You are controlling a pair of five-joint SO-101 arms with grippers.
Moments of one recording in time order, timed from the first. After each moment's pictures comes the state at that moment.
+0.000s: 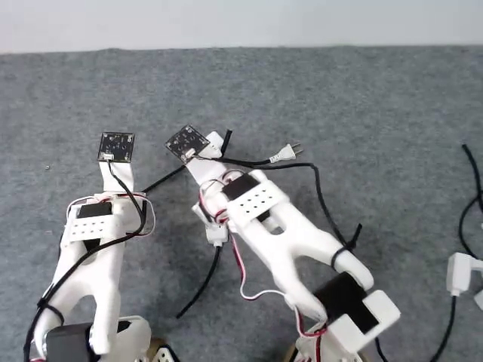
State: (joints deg) left arm -11.8 -18.5 55.9 41.8 -4.7; right arm -38.9 4.8 22.9 50.8 7.3
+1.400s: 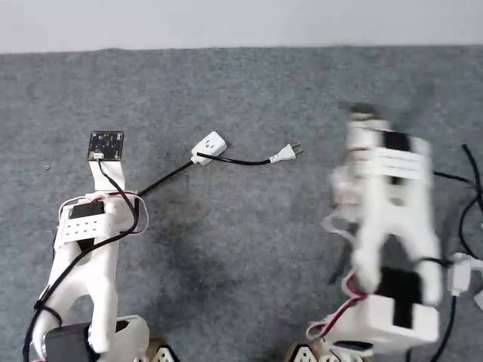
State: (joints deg) left arm -14.5 -18.5 55.1 41.8 -4.7; right arm 13.5 1.4 12.8 79.0 15.8
